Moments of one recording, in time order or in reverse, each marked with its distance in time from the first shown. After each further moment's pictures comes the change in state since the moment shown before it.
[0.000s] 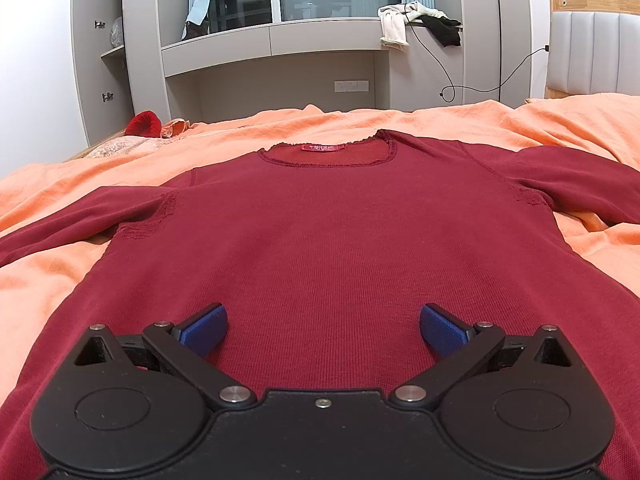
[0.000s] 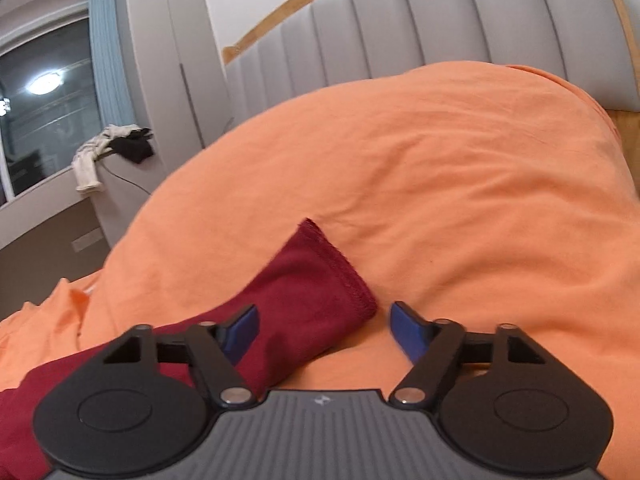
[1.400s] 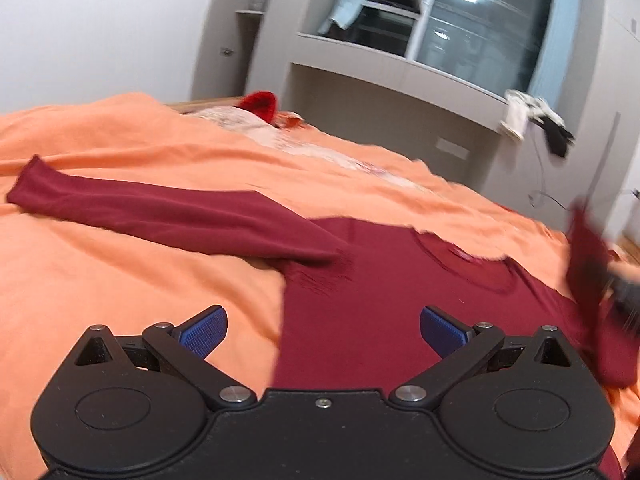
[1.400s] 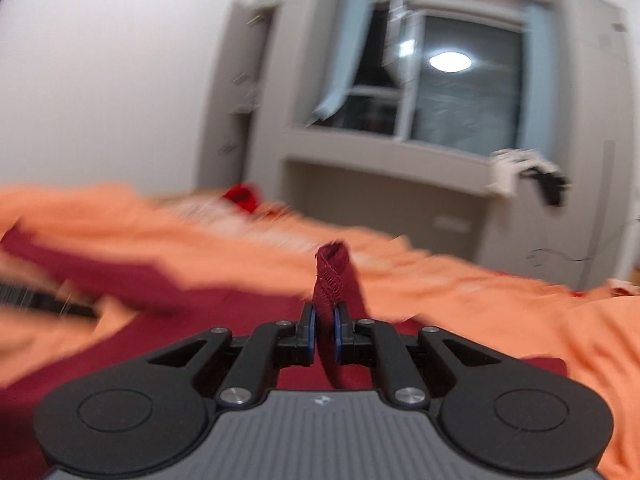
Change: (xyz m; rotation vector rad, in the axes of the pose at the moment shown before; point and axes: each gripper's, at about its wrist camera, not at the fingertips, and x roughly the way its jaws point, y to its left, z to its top) left arm -0.045 0.157 0.038 -0.448 -0.069 0.129; right arm -0.222 0.326 -0.137 -0.786 -0.049 0.984
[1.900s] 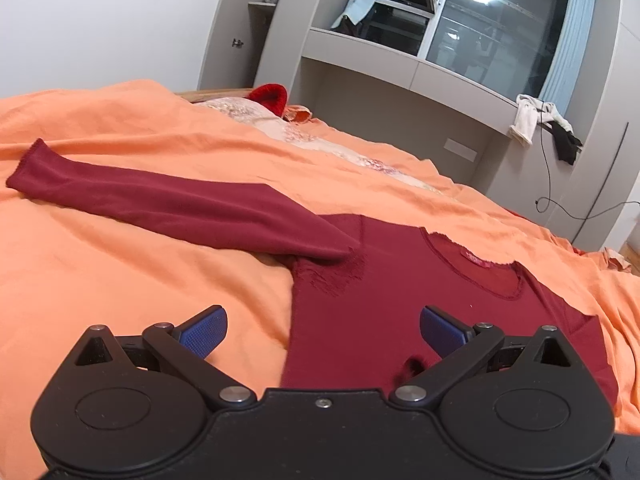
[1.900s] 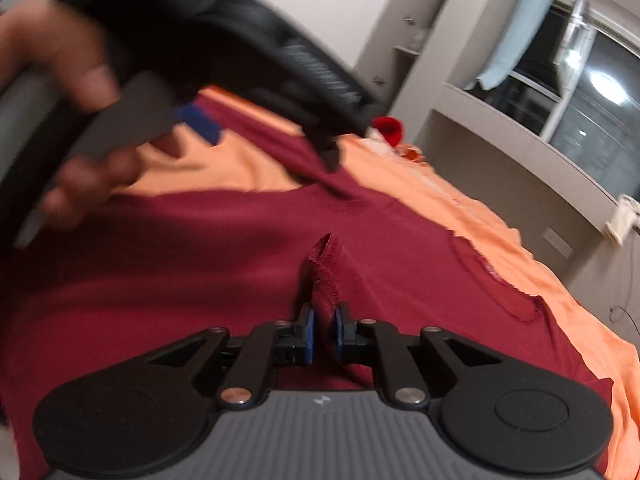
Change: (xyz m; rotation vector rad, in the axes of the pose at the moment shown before) left arm 0.008 0.005 0.000 -0.029 0.028 -0.011; right arm -0.032 0.099 -0.054 -0.404 0.171 0.270
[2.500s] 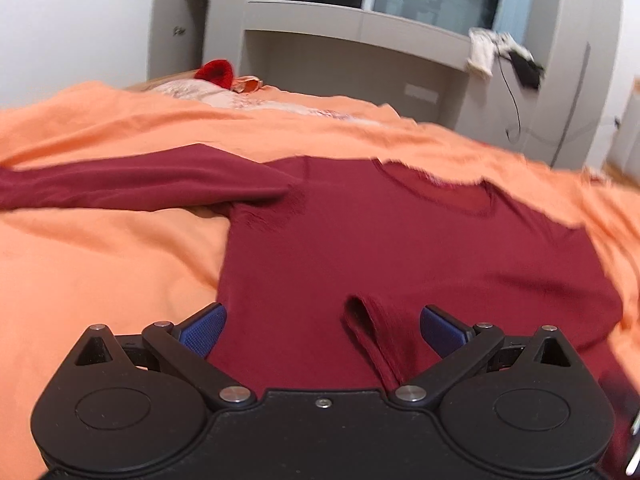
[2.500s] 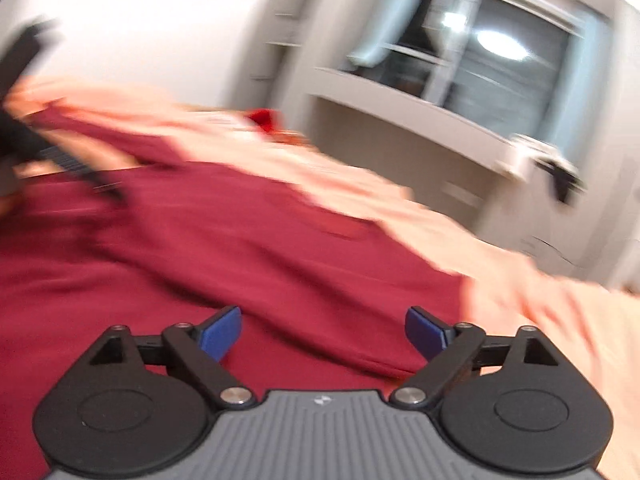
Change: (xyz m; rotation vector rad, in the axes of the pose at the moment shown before) left arm 0.022 -0.045 -0.040 0.220 0.101 -0.033; right arm -0.067 -0.124 -0.082 0.271 0.003 -0.306
